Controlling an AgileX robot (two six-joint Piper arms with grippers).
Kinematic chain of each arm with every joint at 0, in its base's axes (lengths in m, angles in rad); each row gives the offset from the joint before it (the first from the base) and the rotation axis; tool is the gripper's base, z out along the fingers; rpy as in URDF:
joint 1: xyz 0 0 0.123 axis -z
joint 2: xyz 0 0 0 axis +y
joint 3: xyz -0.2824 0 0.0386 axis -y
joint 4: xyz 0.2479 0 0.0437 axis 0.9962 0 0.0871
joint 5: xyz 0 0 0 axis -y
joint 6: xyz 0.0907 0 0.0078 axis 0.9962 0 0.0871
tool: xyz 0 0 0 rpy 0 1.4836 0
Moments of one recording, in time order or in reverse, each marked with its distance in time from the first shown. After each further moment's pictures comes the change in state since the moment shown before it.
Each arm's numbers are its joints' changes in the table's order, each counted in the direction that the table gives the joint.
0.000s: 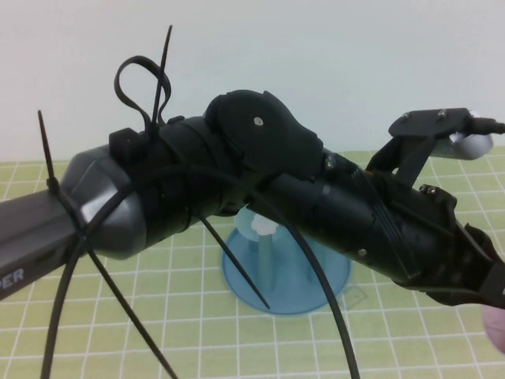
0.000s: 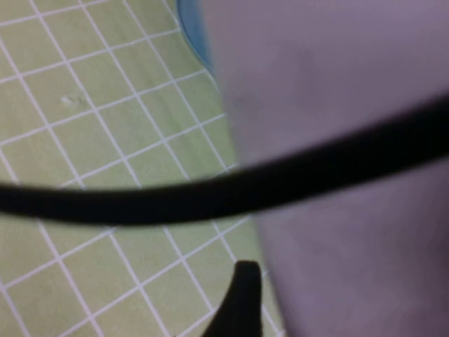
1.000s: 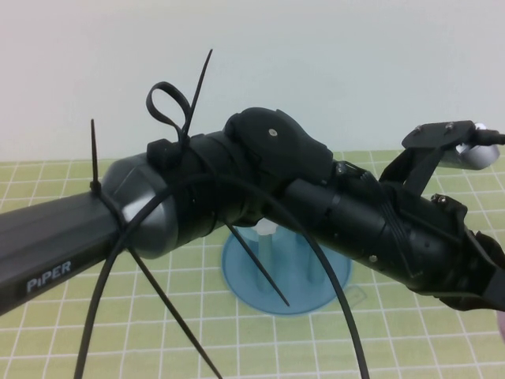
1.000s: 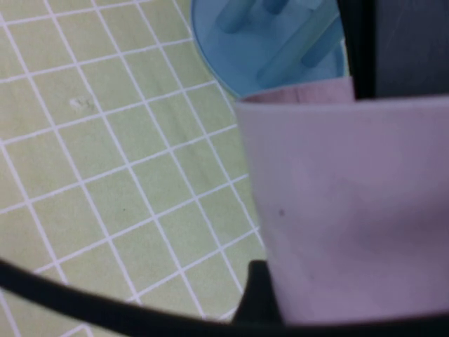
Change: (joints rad) right arm -0.012 0.037 0.000 0.037 0.028 -0.084; left arm 0.000 0.060 0.000 -0.132 -0.050 0.147
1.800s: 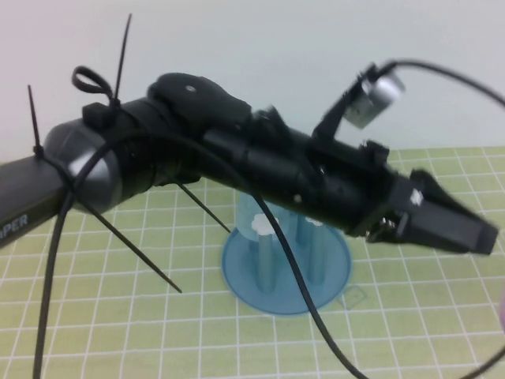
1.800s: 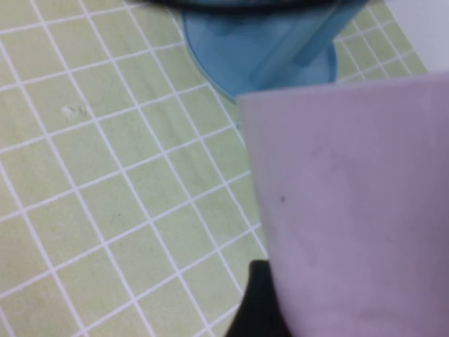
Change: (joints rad) right arm 0.000 0.000 0.000 -0.003 0.010 0.031; left arm -0.203 0.000 0.000 -0.216 -0.293 0.019
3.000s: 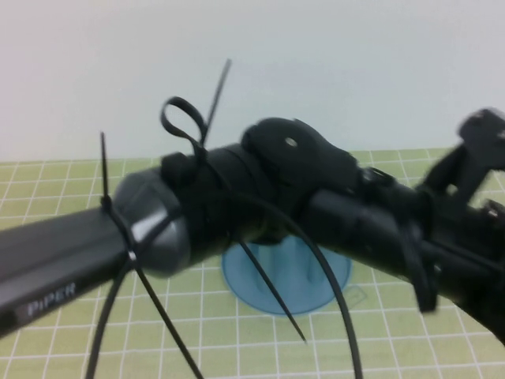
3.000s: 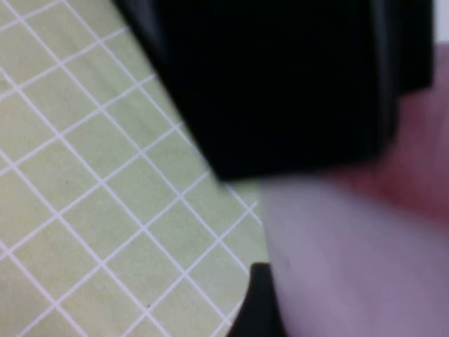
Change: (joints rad) right arm 0.000 0.000 0.000 -0.196 0.027 0.297; left arm 0.291 0.002 0.000 0.104 0.382 0.397
